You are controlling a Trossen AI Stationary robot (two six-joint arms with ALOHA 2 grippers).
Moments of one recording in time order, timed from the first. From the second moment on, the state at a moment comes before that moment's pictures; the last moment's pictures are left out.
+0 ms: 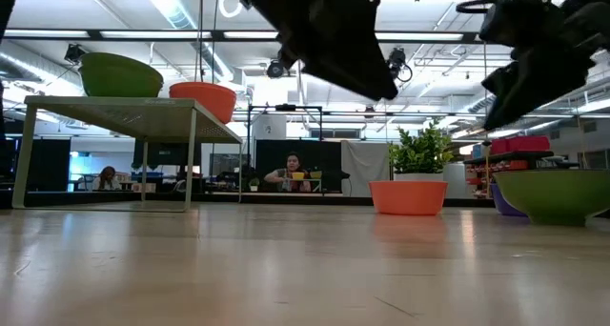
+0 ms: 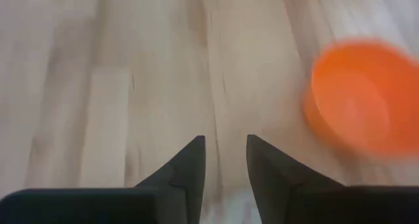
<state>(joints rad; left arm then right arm) -0.38 1.98 1.42 -0.20 -0.64 -0.28 0.32 0.96 0.56 -0.52 0.26 0.30</state>
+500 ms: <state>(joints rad) -0.57 1.98 1.42 -0.27 -0.83 -0.30 0.36 1.04 0.57 -0.67 0.10 0.44</state>
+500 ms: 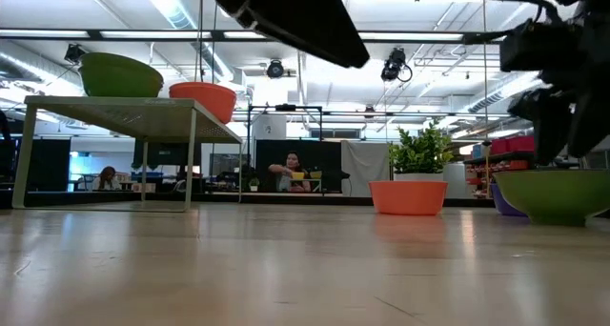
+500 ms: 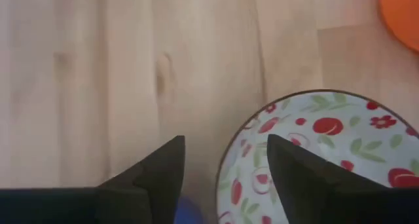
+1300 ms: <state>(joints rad) -0.59 1.98 1.42 -0.29 -0.89 -0.40 0.42 1.25 0.66 -0.43 0.06 0.26</state>
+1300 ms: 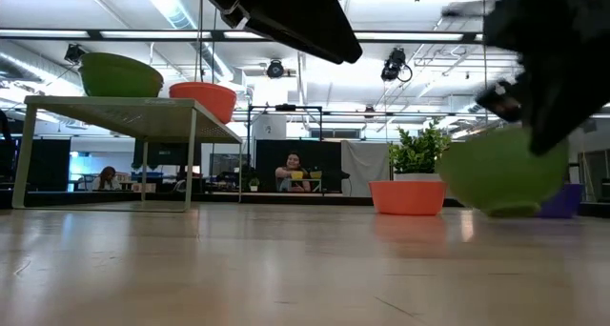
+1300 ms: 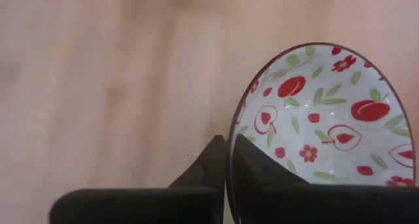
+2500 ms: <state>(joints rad) -0.59 1.91 1.42 -0.62 -0.67 -0.30 0.33 1.83 1.17 -0.22 -0.01 -0.52</state>
